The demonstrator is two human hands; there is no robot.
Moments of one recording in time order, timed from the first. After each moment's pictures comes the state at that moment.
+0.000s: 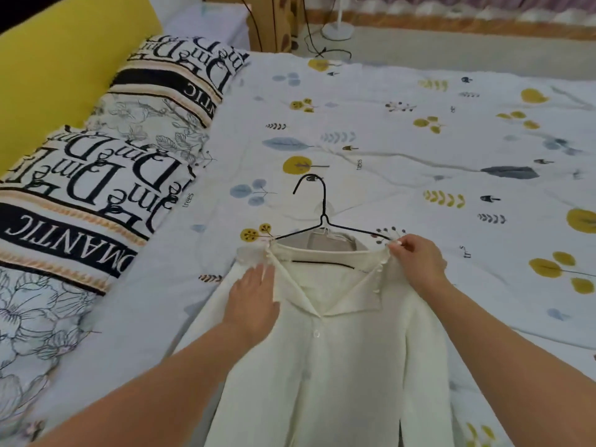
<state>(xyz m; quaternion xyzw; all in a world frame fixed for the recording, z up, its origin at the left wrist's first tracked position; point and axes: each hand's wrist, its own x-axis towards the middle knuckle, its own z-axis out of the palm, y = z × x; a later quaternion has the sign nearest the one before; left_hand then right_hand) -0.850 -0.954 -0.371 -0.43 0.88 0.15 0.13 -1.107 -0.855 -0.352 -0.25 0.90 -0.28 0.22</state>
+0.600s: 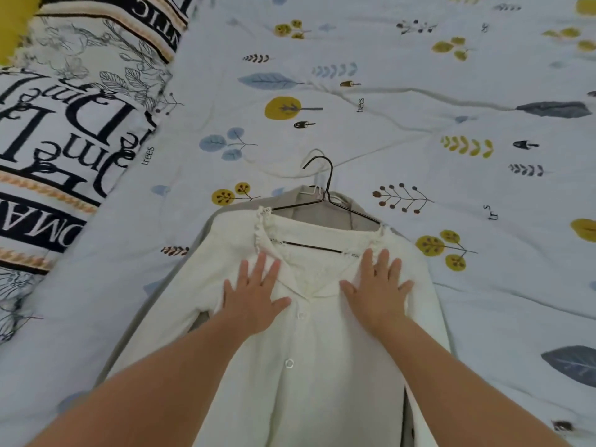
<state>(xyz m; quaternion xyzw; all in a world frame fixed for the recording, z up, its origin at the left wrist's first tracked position) -0.881 -0.948 -0.492 -0.42 0.83 0.19 0.31 -1.055 -0.834 -0.489 -0.34 0.89 0.05 0.31</state>
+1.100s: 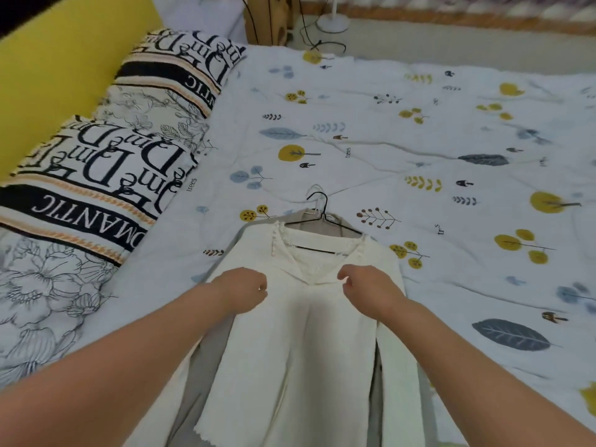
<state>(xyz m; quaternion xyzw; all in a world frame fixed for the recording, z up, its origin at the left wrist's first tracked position) -0.825 -0.926 -0.295 -0.35 0.86 0.21 0.31 -1.010 -0.790 -0.304 -0.47 0.82 -0.03 0.31</state>
